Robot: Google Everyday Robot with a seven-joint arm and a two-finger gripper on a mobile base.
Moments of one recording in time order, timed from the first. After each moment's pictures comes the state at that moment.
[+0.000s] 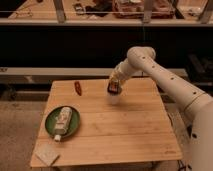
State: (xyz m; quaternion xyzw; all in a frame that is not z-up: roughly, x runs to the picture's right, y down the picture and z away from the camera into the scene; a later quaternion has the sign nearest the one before) arm 0.053 -0.053 0.827 -0.02 -0.29 -0.56 0.77
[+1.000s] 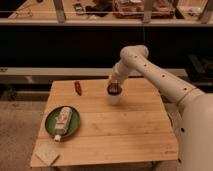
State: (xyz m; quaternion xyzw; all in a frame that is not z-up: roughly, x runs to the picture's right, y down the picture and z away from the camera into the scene) arm 0.049 -0.045 0.841 -0.05 -0.28 -0.61 0.74
